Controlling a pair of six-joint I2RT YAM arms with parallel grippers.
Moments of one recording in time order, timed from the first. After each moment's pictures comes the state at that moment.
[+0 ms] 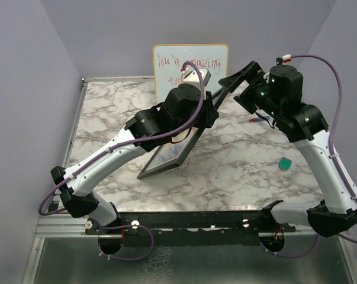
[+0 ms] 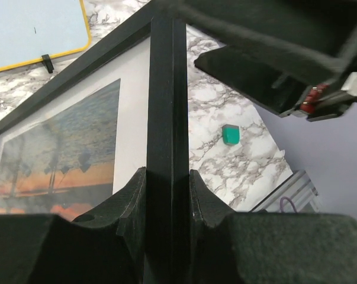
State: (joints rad) left arm -1.01 1.52 1.84 -0.69 -0.26 -0.56; right arm 0.49 1.24 1.67 -0.70 0.09 0.95
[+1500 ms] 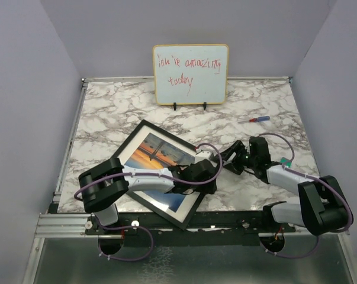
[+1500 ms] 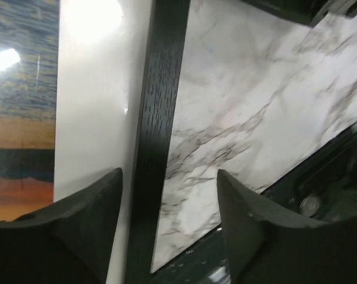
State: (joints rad) left arm -1.20 1.69 0.90 -0.07 -0.14 -0.86; right arm 0.24 1.29 0.32 0.22 -0.38 1.04
